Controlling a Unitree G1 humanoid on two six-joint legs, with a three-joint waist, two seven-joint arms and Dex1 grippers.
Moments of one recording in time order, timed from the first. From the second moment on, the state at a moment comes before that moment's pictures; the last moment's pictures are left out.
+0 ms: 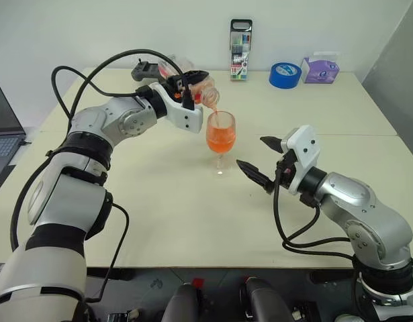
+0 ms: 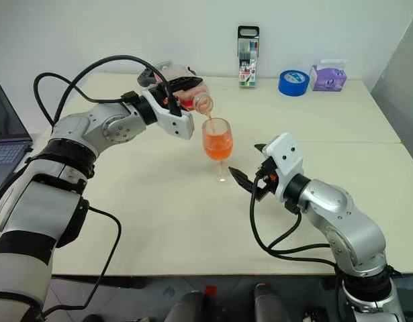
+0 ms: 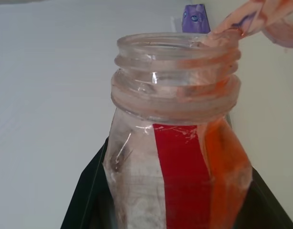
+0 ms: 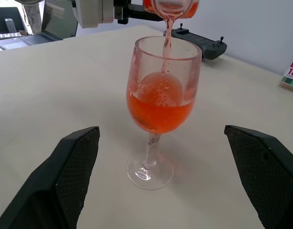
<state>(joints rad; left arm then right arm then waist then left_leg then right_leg) -1.31 0.65 -0.47 1.04 0.80 -0.88 0.03 -0.41 -0.46 0.05 -0.63 0.45 0.83 0.39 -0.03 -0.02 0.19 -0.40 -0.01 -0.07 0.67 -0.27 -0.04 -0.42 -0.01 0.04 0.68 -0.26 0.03</state>
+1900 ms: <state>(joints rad) -0.74 0.39 0.27 0.64 -0.22 0.00 -0.28 -1.02 -0.53 0.15 -0.31 0.61 1.01 0.63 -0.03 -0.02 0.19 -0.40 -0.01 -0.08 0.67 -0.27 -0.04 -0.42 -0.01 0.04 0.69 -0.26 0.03</state>
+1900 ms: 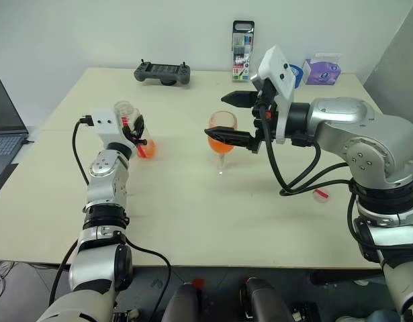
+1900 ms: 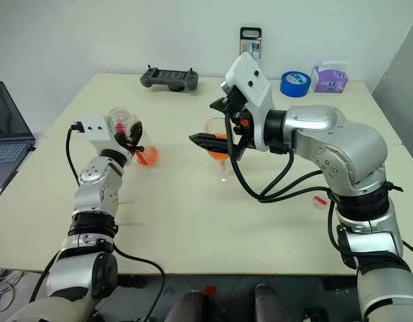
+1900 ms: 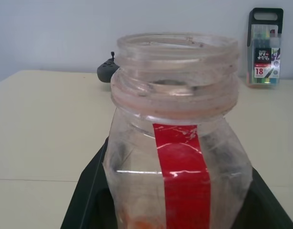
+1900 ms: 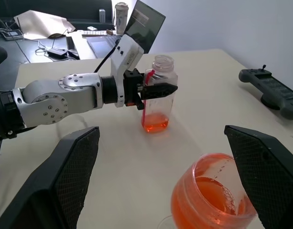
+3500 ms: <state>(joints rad) -0.70 0.65 0.32 0.04 -0.54 0.54 -0.58 -0.92 -0.70 0.12 -0.30 0.48 0.93 0.79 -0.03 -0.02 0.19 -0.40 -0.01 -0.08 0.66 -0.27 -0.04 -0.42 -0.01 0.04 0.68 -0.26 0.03</state>
